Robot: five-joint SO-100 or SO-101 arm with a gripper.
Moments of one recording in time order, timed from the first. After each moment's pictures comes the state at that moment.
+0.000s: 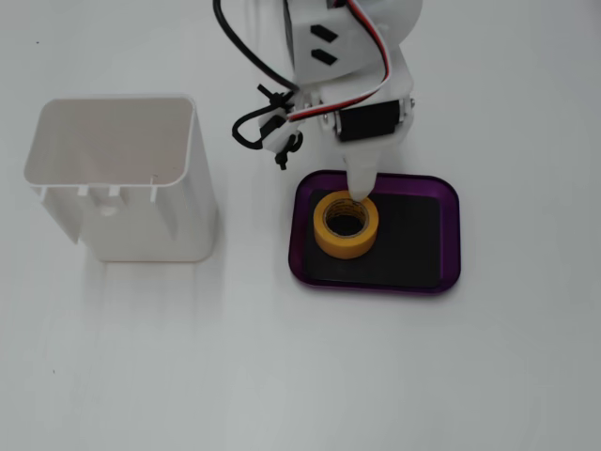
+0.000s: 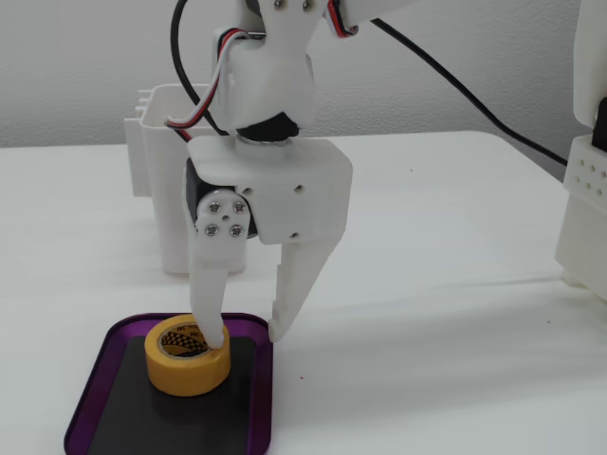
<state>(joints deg) -4.4 74.4 79.0 70.3 -7.3</state>
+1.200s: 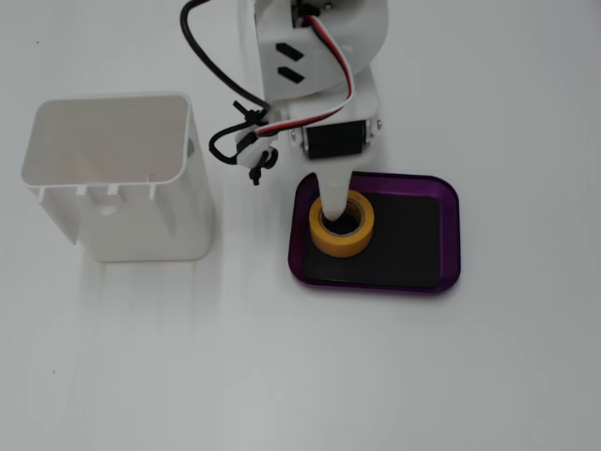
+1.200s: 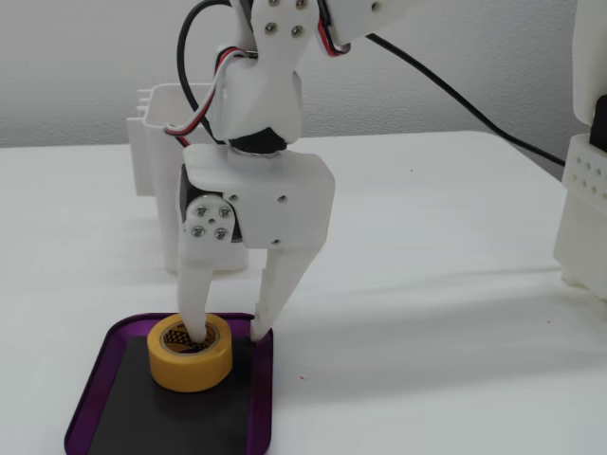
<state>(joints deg) -0.3 74.2 83.2 62.7 -8.0</state>
